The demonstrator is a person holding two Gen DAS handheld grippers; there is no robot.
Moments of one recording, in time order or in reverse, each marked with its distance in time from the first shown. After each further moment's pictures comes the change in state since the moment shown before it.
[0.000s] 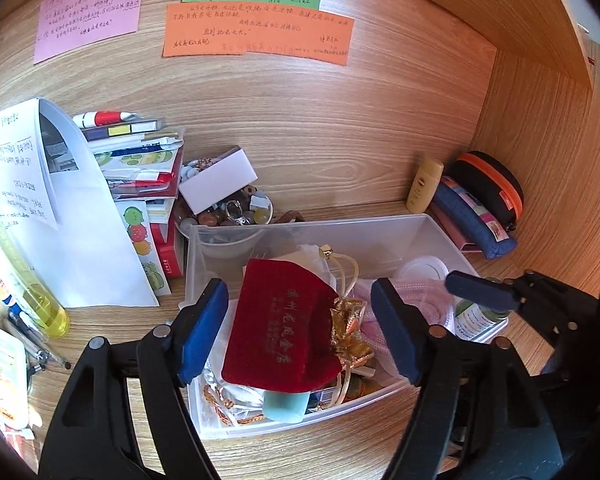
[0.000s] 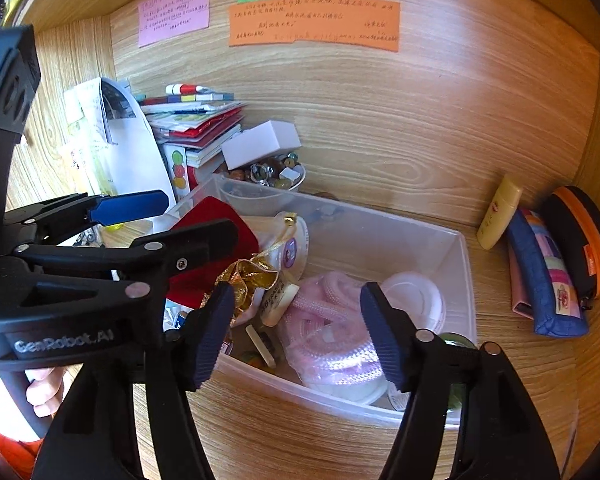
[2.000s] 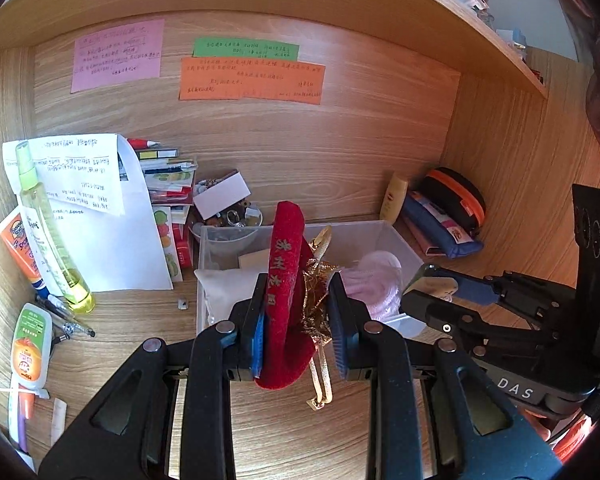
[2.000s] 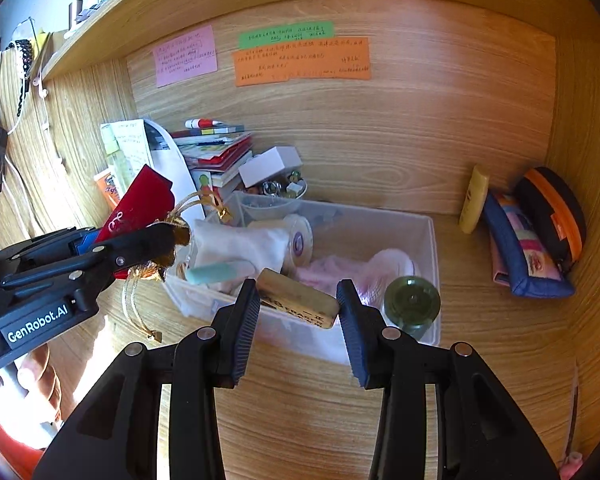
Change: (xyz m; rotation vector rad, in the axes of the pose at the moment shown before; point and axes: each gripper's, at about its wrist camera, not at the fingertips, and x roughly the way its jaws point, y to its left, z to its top) left arm -0.078 -0.021 -0.021 0.005 -0.098 -0.015; right arm -0.062 -0.007 -0.014 0.073 -0.068 0.063
